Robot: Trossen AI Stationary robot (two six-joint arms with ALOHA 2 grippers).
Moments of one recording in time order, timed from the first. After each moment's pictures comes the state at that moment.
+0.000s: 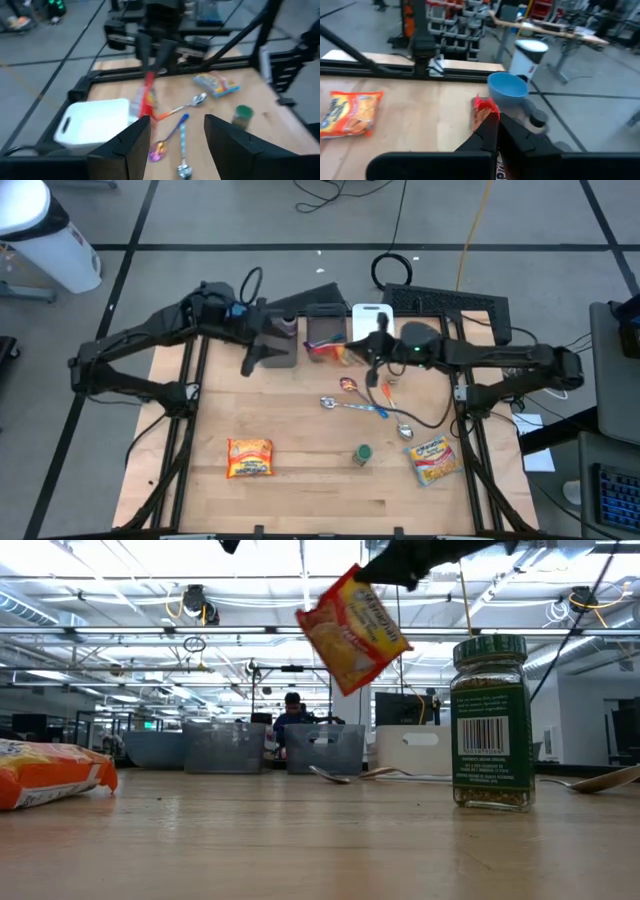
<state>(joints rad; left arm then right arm) 0.34 1.17 1.31 -0.53 0.40 0.23 -0.17 1.20 0.94 0.06 0.08 -0.17</state>
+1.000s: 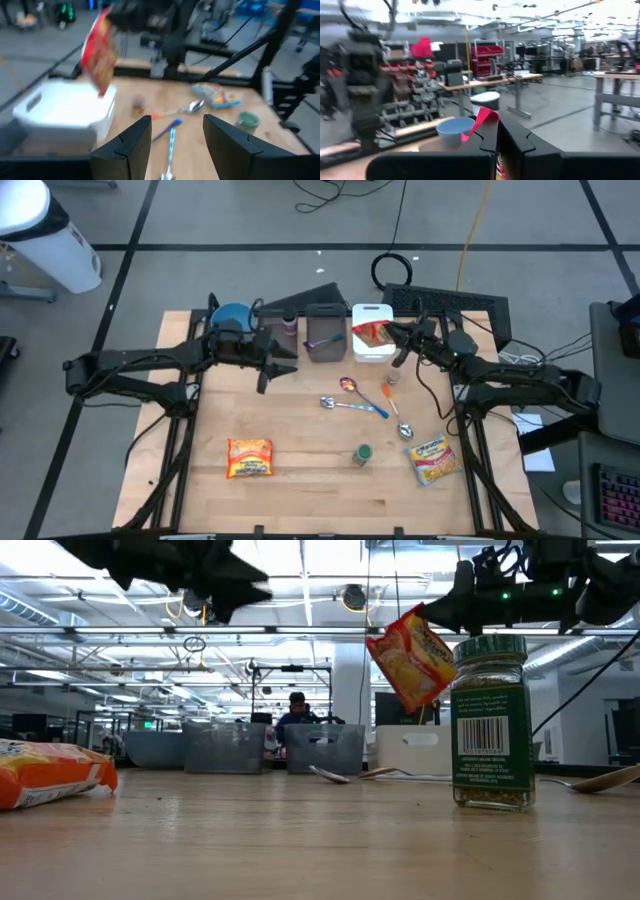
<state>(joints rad) 0.31 1.09 0.71 0.16 0.36 -0.02 -0.47 0.95 0.34 0.82 0.04 0.07</state>
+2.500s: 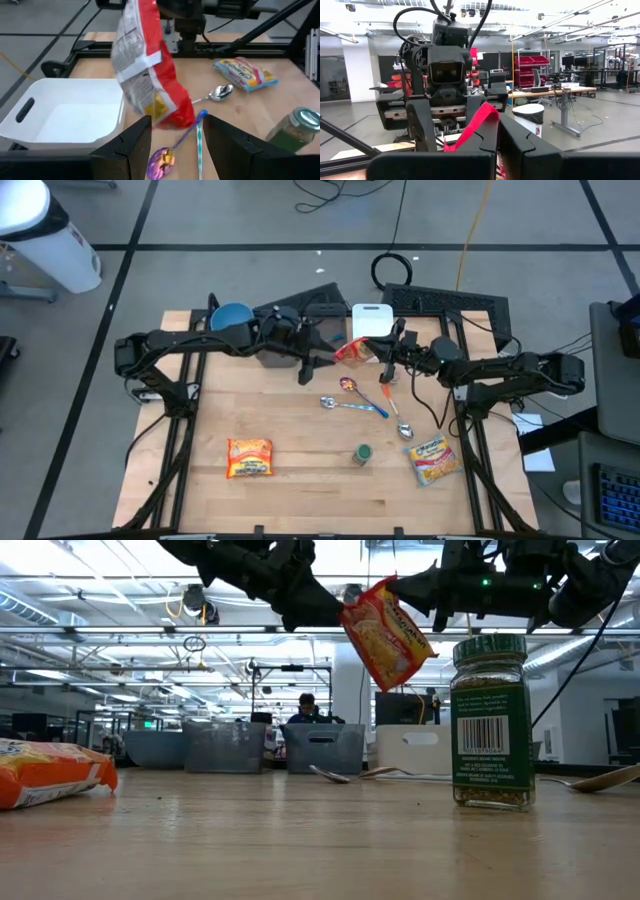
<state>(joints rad) 0.29 1.56 1.18 -0.04 0.31 0.14 -0.30 1.18 0.42 1.05 -0.03 0.07</state>
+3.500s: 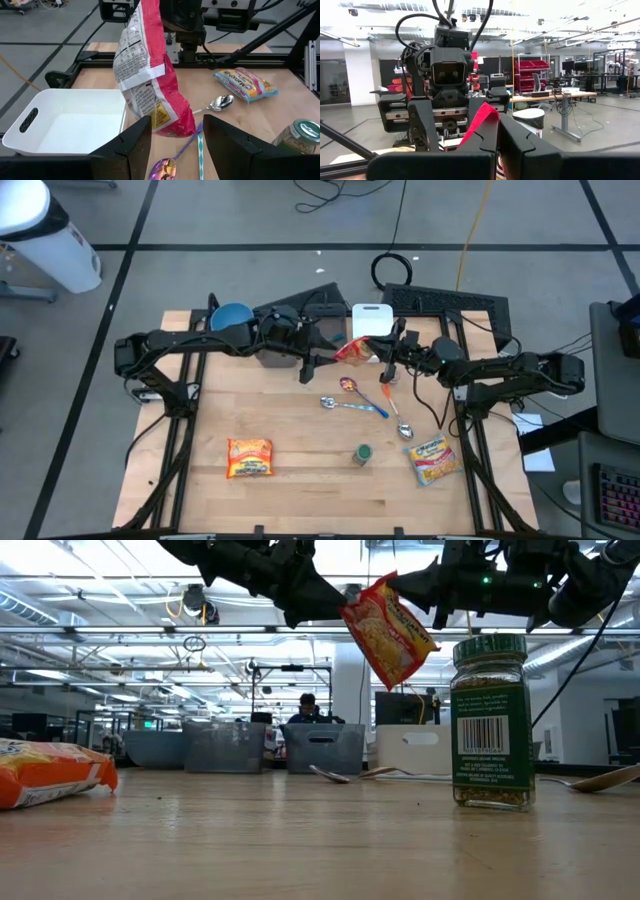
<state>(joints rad) 0.29 1.56 1.17 0.00 0.31 0.12 -0.29 1.18 0.42 1.08 -0.03 0.06</state>
